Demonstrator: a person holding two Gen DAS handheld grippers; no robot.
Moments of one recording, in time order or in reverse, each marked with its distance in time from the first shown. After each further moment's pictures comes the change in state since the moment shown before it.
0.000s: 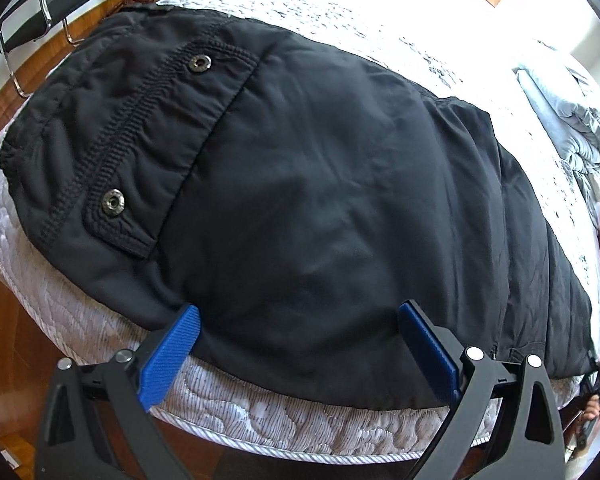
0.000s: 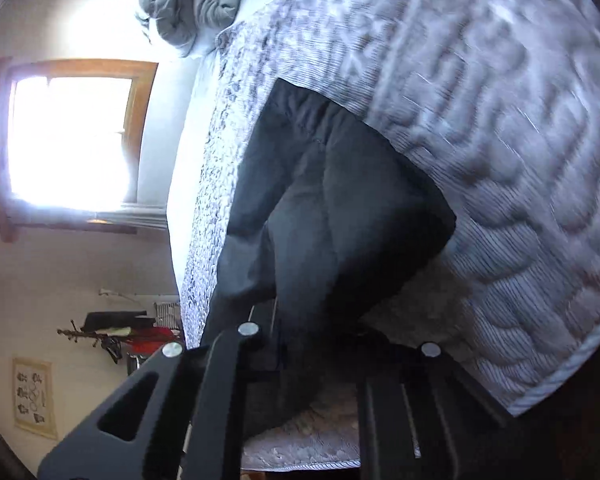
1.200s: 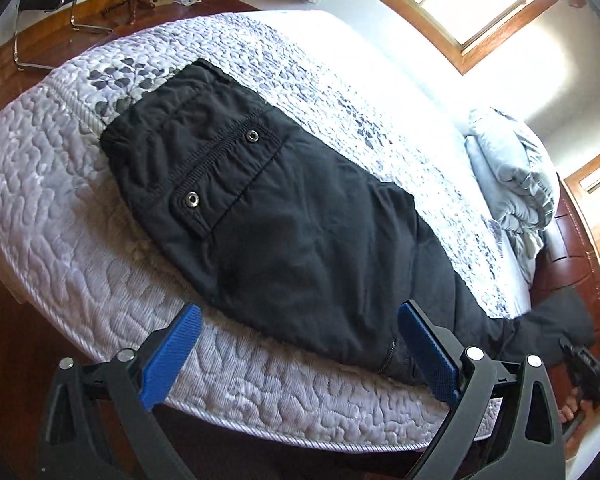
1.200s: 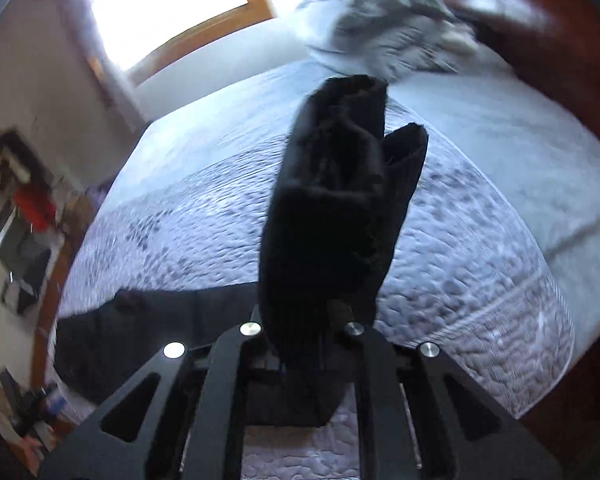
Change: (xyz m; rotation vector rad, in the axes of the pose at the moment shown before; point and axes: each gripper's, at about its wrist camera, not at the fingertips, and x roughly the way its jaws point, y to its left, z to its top) left arm -0.068 -0.024 -0.015 -0.134 -0.167 -0.258; right arm 0.028 0.269 -0.101 -0.859 -0.112 -0.385
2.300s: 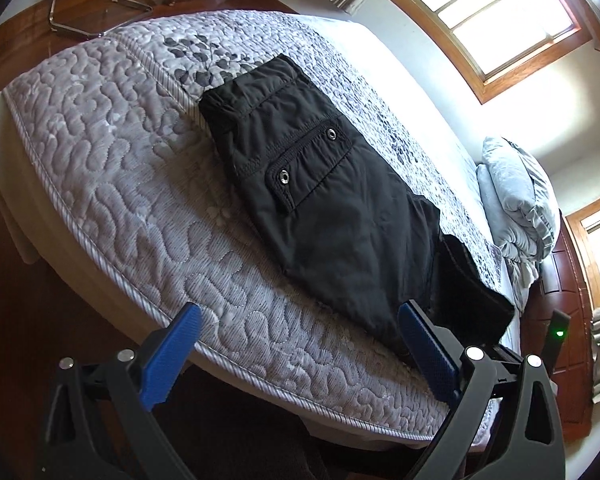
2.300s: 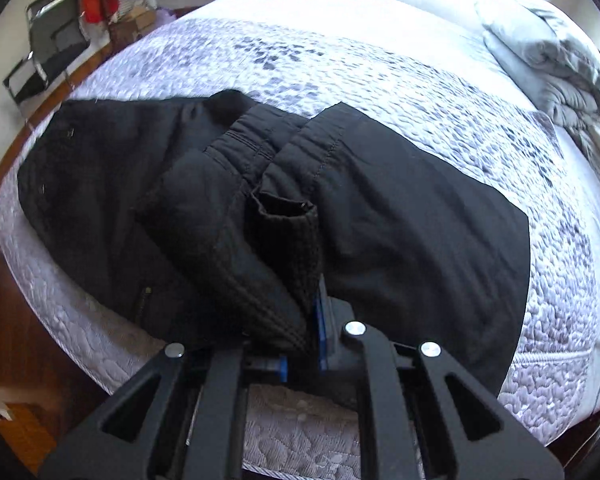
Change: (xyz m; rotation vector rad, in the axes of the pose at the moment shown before) left arm -0.026 0.064 -0.021 -0.142 -0.018 -0.008; right arm 0.130 0.225 -0.129 -0.547 0.308 -0.050
